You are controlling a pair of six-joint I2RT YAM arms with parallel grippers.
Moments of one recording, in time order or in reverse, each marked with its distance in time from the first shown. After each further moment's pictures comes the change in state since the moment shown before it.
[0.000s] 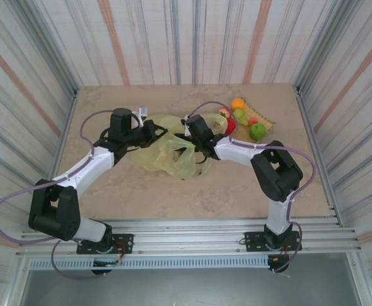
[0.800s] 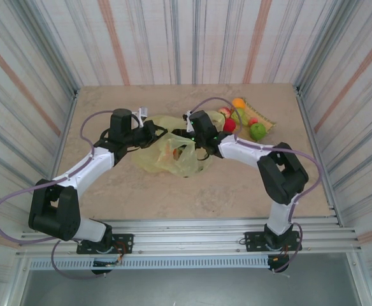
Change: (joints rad) left arm 0.001 0.000 -0.009 0.010 0.000 0.006; right arm -0.031 -0.093 -0.002 -0.035 -0.037 -0.053
